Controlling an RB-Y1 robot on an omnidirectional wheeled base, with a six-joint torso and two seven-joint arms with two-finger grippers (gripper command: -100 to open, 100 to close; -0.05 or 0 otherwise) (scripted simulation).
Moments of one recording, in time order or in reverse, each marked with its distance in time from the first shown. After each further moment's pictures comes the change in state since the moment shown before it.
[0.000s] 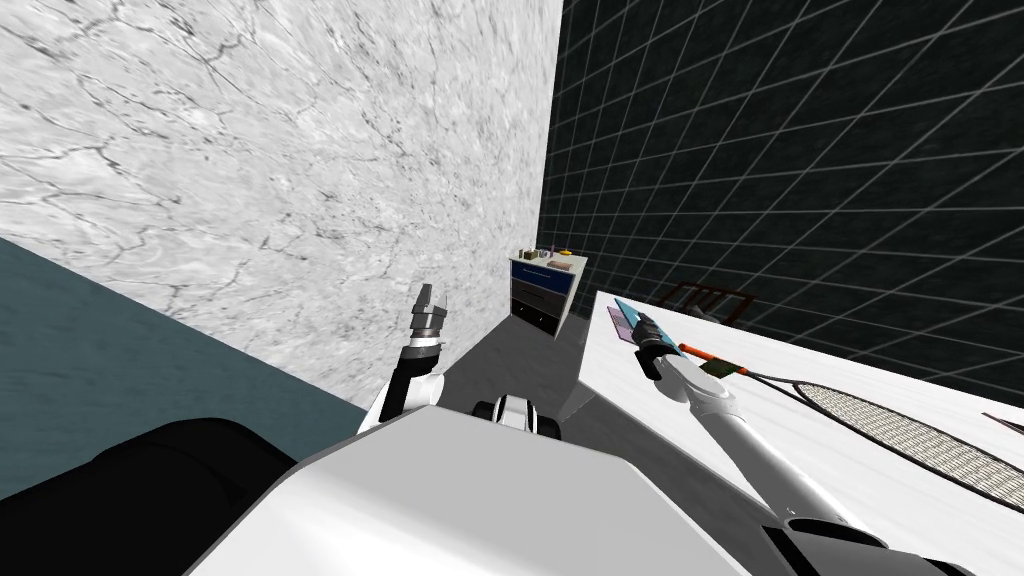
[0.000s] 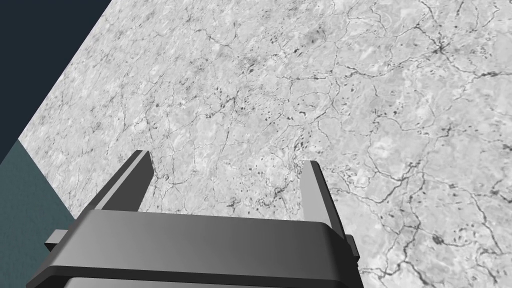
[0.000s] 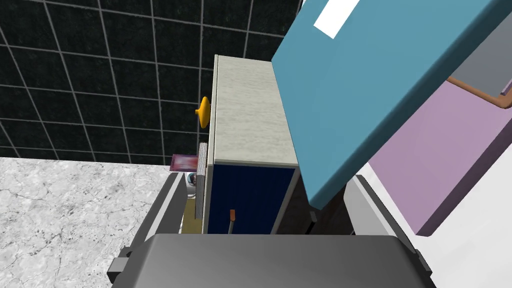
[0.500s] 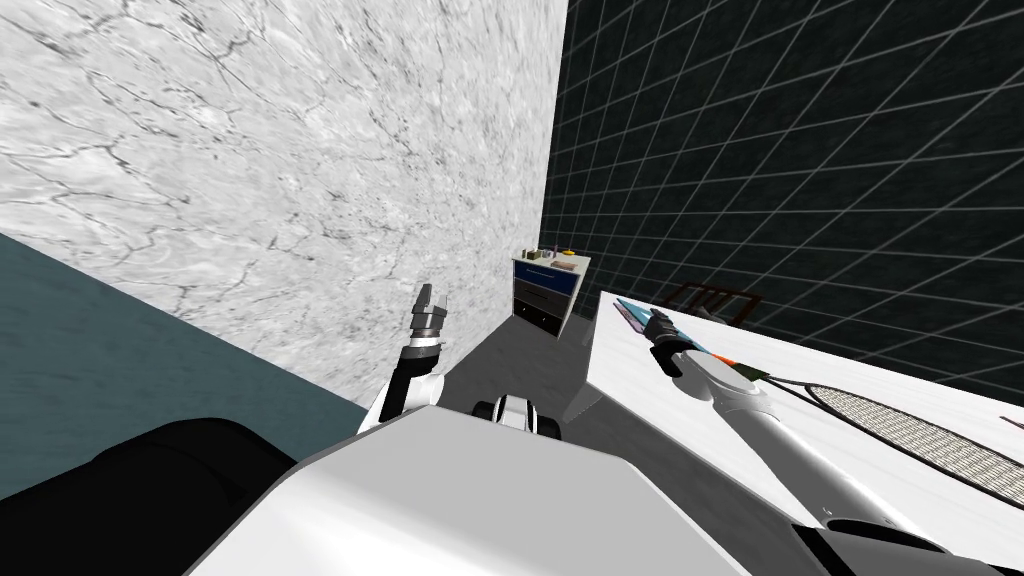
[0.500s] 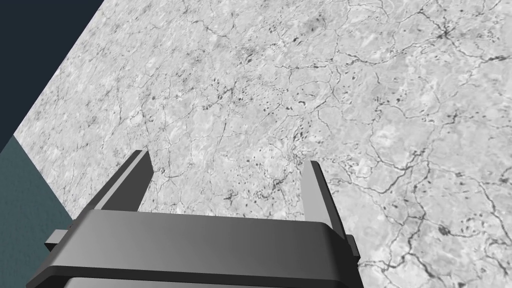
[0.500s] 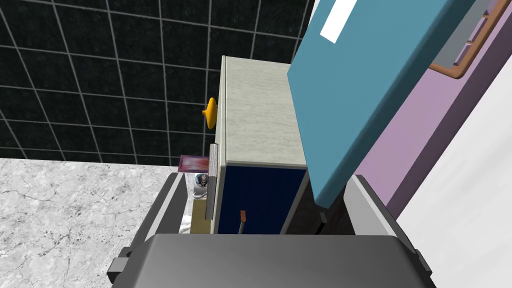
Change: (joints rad) left arm 0.000 0.000 0.000 0.000 0.000 0.000 0.000; right arm -0.036 -0.104 0.009 0.053 -0.090 -0.059 -0.010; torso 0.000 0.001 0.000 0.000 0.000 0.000
